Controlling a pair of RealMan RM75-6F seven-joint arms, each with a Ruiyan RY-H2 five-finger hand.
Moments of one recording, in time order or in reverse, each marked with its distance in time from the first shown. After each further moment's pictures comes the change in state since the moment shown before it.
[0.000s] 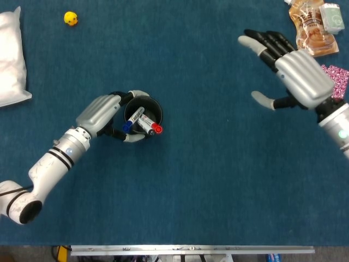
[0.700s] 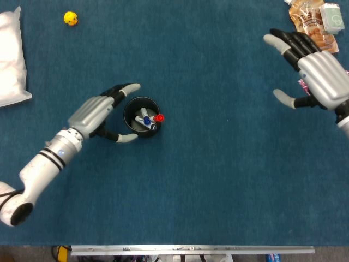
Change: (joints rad) left arm 0.015 0.044 0.029 0.005 0.037 0.026 -0.009; right arm -0.060 0.032 -0.029 0.036 0.000 0.019 -0.013
